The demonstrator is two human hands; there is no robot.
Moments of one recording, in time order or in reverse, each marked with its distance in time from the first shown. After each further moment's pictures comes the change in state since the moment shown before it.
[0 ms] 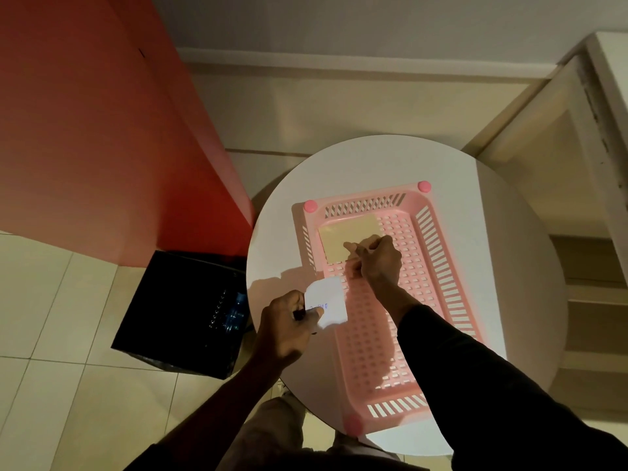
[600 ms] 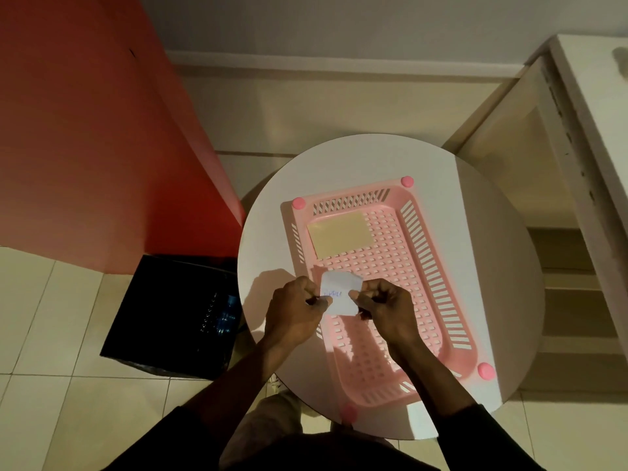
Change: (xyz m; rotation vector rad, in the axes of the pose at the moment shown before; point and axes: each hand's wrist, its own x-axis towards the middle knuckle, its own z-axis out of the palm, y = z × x) left_hand 0.020 0.016 0.023 0.218 -0.025 0.031; right_hand -0.111 0.044 -0.065 0.427 -0.253 0.008
